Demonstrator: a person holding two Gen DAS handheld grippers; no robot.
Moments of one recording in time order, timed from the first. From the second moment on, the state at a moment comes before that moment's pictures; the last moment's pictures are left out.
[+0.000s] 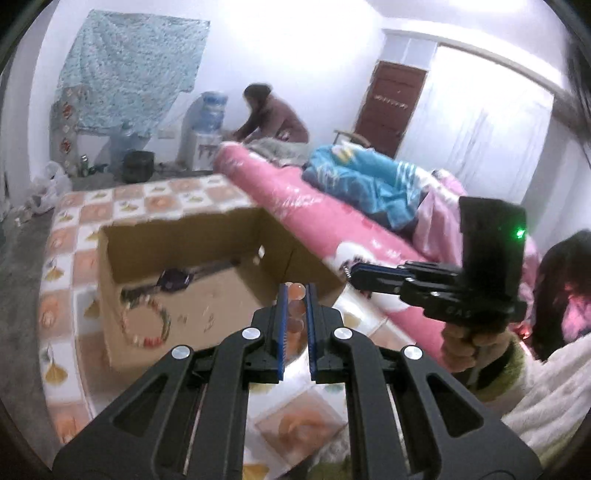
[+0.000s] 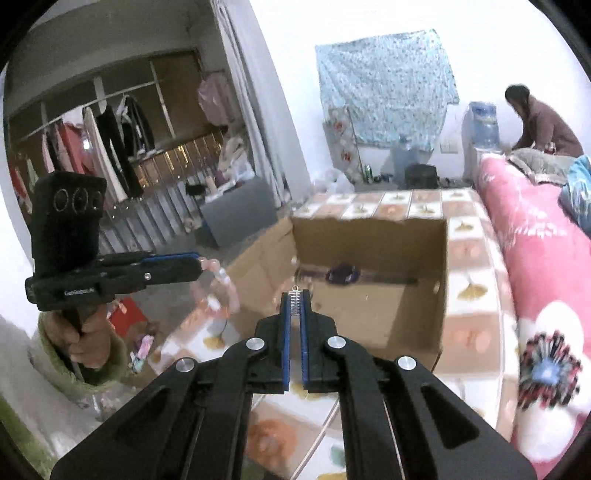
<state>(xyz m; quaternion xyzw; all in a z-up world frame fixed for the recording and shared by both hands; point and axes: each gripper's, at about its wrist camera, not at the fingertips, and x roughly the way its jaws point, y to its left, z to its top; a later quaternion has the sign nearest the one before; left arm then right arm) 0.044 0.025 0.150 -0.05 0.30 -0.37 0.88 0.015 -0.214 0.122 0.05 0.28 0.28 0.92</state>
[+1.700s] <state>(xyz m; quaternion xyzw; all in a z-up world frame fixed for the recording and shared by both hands) 0.109 0.100 0.113 -0.08 0.33 -0.19 0.92 0.182 -0.170 0.053 -0.07 0.59 0.25 0.77</state>
